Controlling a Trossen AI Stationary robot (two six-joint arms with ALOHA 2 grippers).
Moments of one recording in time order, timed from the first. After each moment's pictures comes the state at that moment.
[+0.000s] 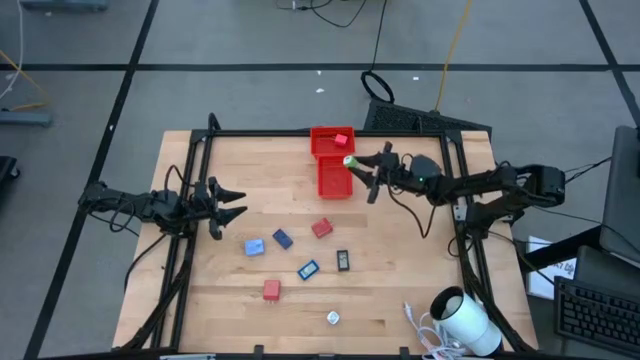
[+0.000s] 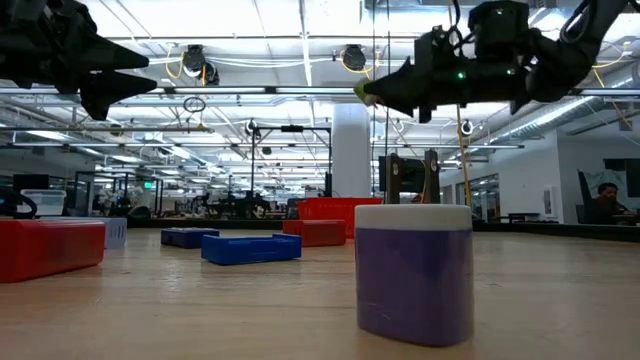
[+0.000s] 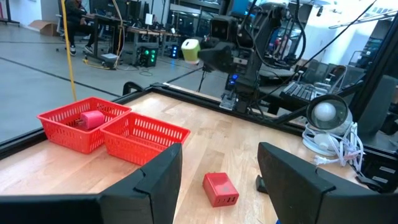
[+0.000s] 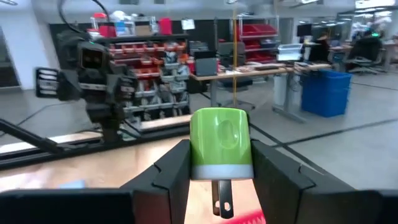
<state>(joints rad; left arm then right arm) -0.24 0.07 0.12 -0.05 -0.45 -0.24 -0.32 1.37 0.46 1.00 -0.03 0.07</state>
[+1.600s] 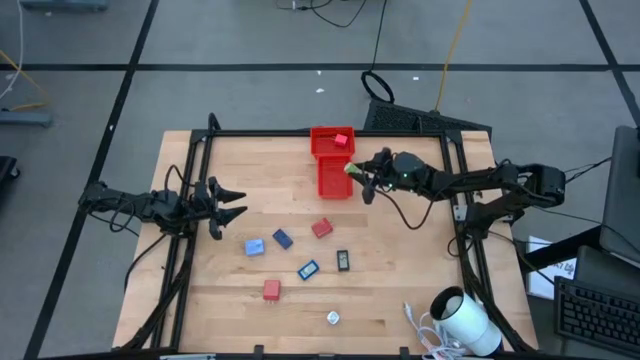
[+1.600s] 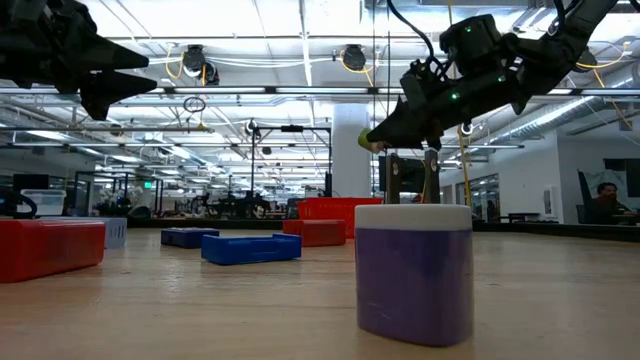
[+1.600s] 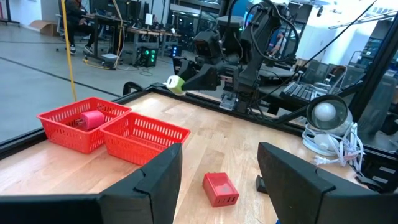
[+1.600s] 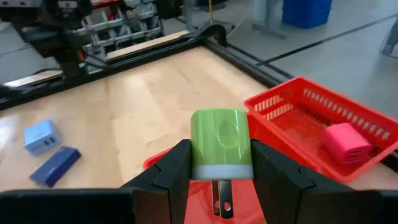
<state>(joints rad) -0.24 0.07 0.12 -0.05 -0.45 -0.24 -0.35 1.37 0.53 0.58 0.03 0.17</state>
